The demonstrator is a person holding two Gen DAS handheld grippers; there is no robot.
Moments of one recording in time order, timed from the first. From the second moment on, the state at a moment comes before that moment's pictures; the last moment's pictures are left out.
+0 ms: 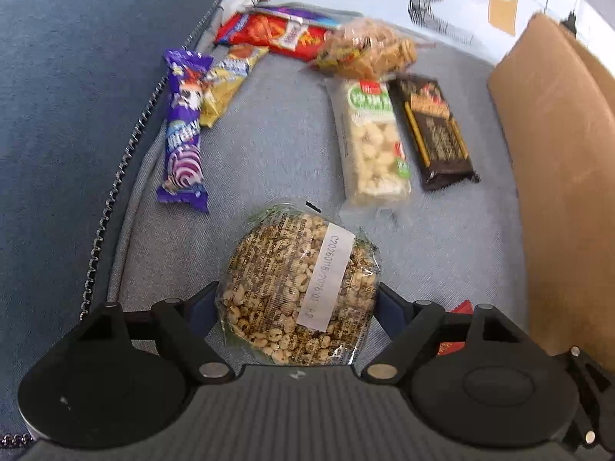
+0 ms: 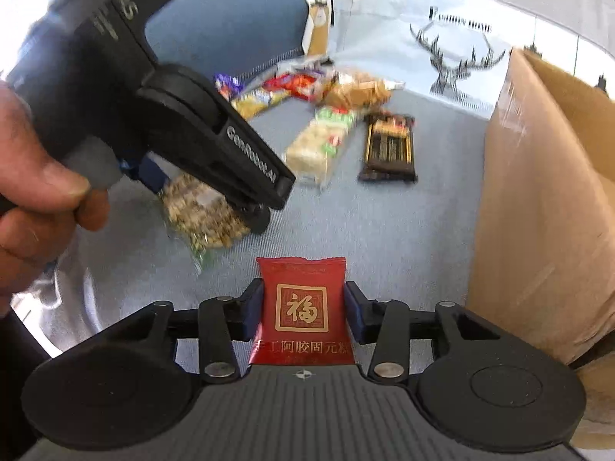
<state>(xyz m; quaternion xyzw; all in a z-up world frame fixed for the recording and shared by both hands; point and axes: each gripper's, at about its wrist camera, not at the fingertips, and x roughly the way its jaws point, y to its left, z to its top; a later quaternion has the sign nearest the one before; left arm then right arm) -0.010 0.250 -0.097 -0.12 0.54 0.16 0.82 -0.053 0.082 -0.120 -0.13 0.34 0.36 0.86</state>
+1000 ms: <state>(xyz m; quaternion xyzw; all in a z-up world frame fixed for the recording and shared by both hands) -0.012 0.190 -0.012 -0.15 0.31 0.09 0.94 0.003 -0.046 0.047 -0.04 0.16 0.28 0.95</state>
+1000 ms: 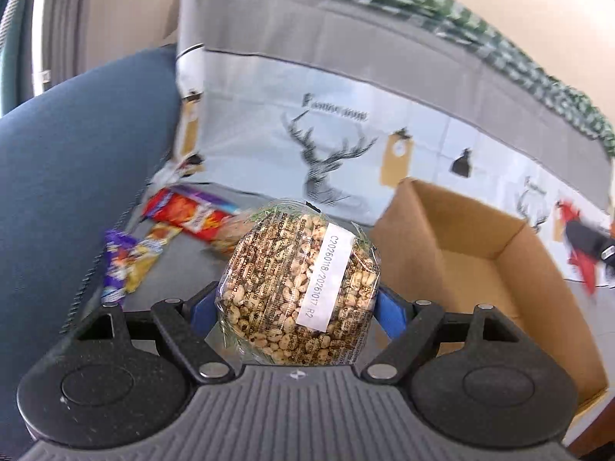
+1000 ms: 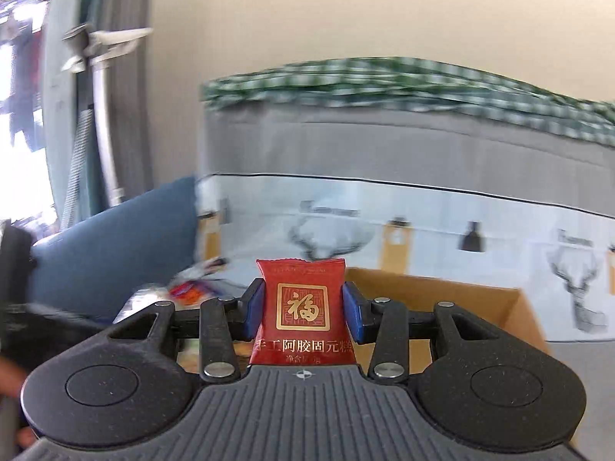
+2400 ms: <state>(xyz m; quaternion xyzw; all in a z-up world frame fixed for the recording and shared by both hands) 0.062 0.027 -0.012 -0.18 0.24 -0.10 0.95 0.052 -0.167 -0.005 -0.01 0.21 0.13 0.97</state>
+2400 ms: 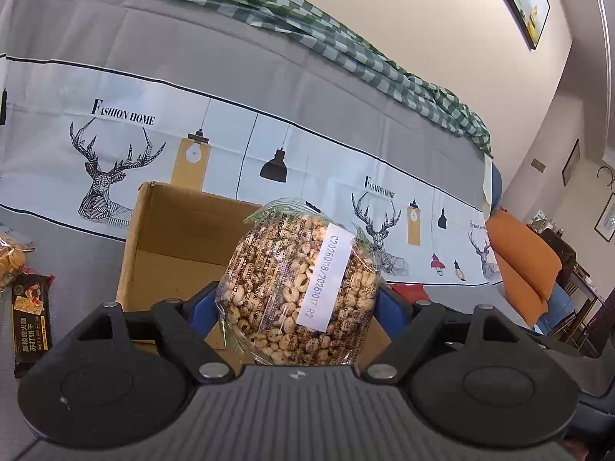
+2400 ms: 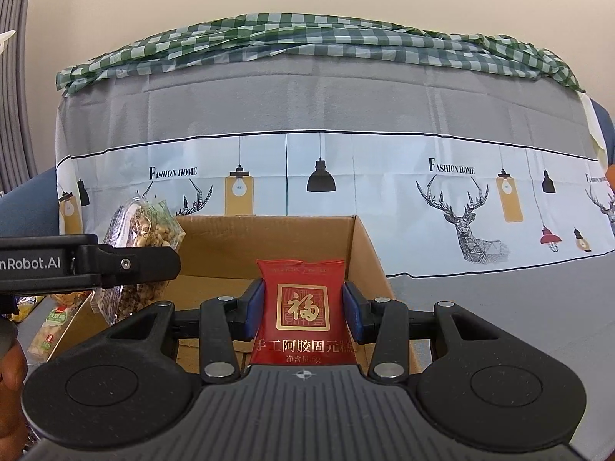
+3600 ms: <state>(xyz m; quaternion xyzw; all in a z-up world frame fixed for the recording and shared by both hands) 0.045 0.049 -0.012 -0.18 0.24 -0.09 0.95 0.048 -0.146 -0.003 0.02 0.21 0.11 0.97</state>
